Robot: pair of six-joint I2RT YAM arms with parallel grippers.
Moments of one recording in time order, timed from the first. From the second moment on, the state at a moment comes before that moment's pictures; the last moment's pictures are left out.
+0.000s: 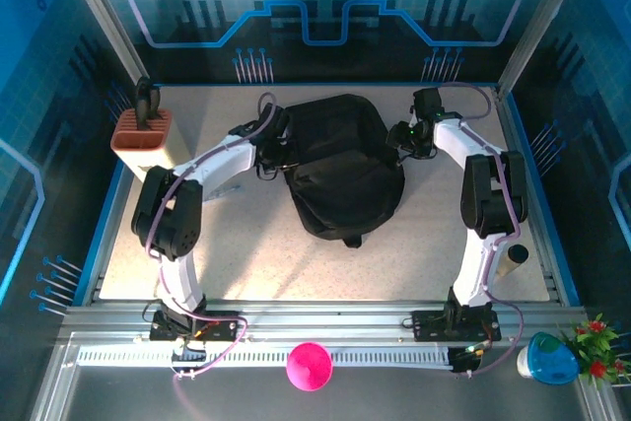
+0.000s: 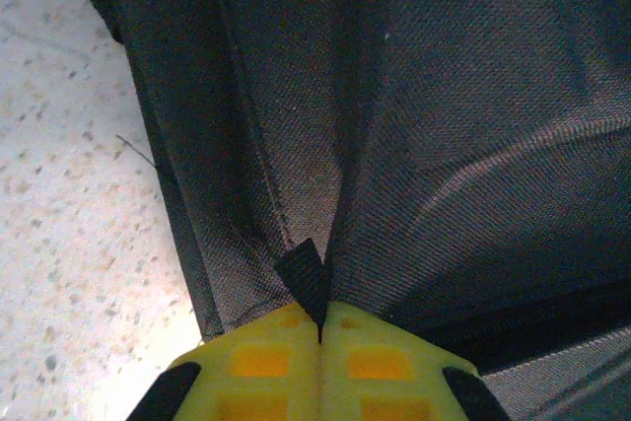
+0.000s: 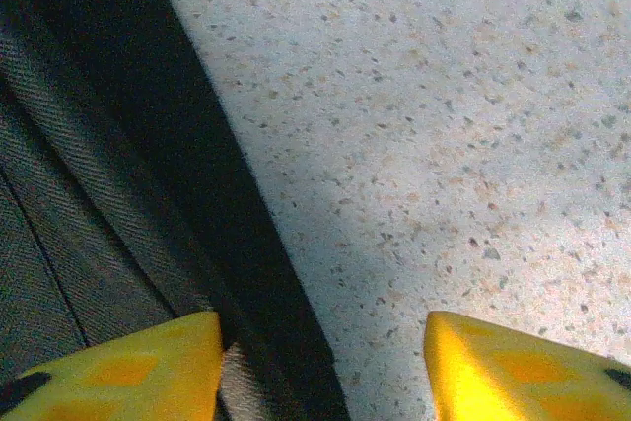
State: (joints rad) left arm -0.38 1.85 1.36 -0.57 0.11 -0.62; right arm 0.10 1.99 1.48 -0.55 -0.15 0.43
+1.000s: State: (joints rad) left arm -0.13 1.83 1.20 -0.59 -0.14 -0.68; right arm 0.32 1.71 1.27 -0.51 -0.29 0.45
